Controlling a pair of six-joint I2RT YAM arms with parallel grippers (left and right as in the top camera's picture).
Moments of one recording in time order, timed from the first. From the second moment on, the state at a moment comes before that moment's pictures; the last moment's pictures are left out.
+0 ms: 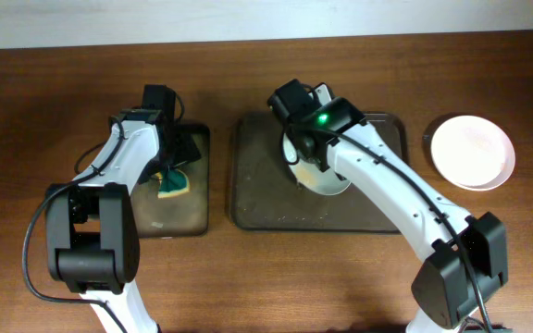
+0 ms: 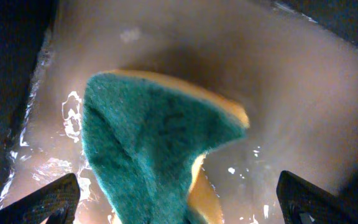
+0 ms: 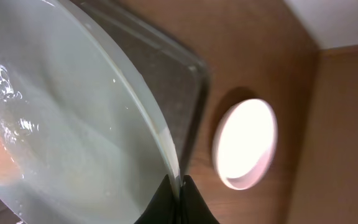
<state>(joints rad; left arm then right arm) -0.08 2.00 1.41 -0.82 -0.12 -0.49 0.57 1.84 1.65 -1.17 0.73 0.10</state>
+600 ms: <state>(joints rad) -0.08 1.70 1.57 -0.91 -0.10 -0.49 0.78 1.84 1.65 -1.11 1.29 -0.02</state>
